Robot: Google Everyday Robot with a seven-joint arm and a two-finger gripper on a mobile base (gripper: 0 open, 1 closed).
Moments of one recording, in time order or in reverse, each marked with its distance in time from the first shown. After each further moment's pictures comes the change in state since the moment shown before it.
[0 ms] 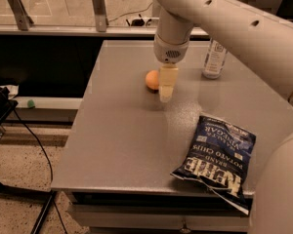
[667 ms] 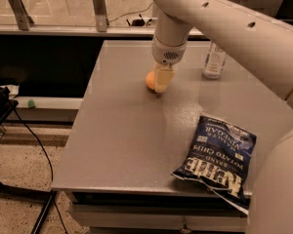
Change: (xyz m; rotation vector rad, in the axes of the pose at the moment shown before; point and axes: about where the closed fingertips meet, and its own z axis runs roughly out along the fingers) arm -0.001 -0.001 0.005 -0.001 0.000 0.002
